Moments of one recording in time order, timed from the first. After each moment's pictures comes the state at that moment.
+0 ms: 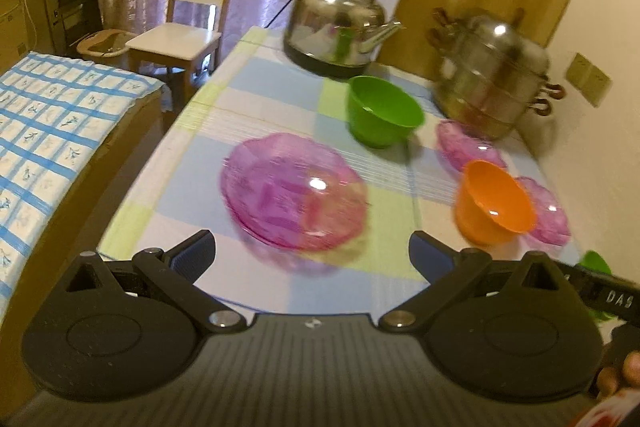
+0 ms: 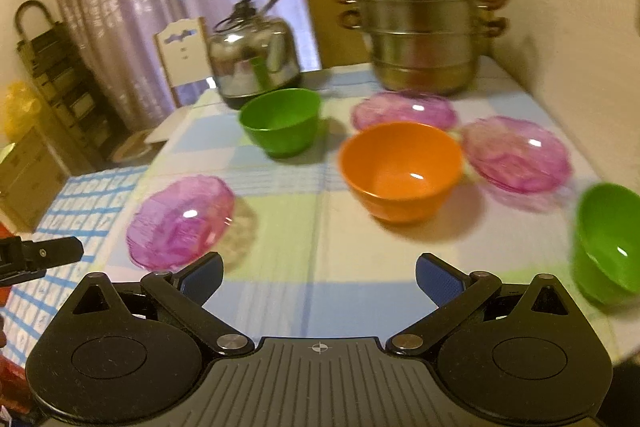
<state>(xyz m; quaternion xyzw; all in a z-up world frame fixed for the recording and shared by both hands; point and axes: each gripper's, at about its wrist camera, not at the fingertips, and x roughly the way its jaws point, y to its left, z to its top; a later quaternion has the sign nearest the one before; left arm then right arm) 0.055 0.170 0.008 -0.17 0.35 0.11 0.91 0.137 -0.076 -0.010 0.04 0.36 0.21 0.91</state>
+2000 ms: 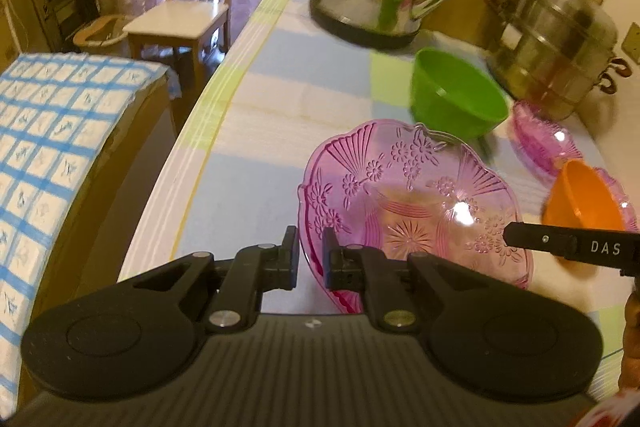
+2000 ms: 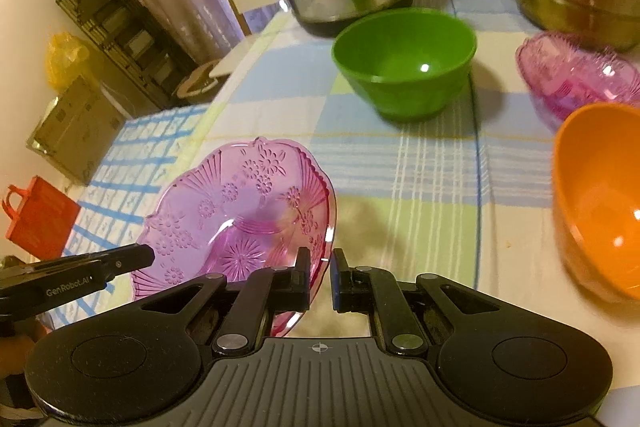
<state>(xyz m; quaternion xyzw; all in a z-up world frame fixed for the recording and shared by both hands) 0.166 0.236 -0.046 -0.14 0.41 0.11 0.90 0.268 0.038 -0.064 0.05 0.44 0.32 0.84</state>
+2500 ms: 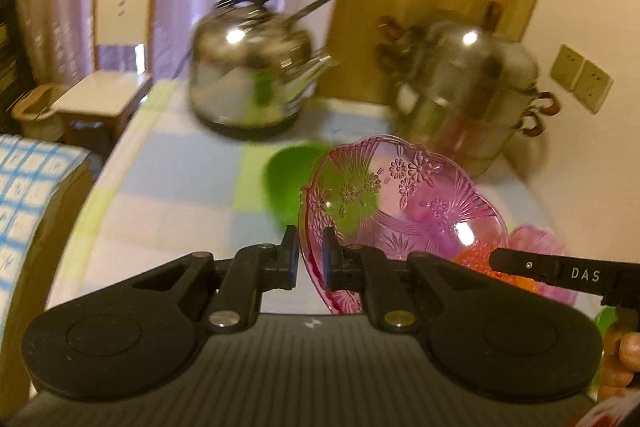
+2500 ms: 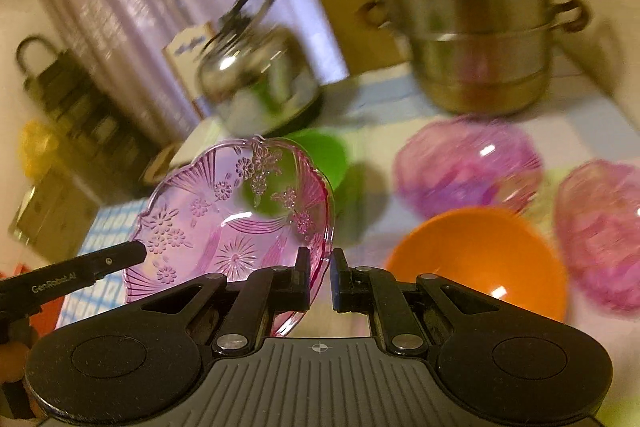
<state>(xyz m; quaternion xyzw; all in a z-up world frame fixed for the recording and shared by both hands) 0.274 0.134 0.028 -0.11 0.34 0.03 0.94 0.320 -0.072 0.003 0.12 0.38 0.23 0.89</state>
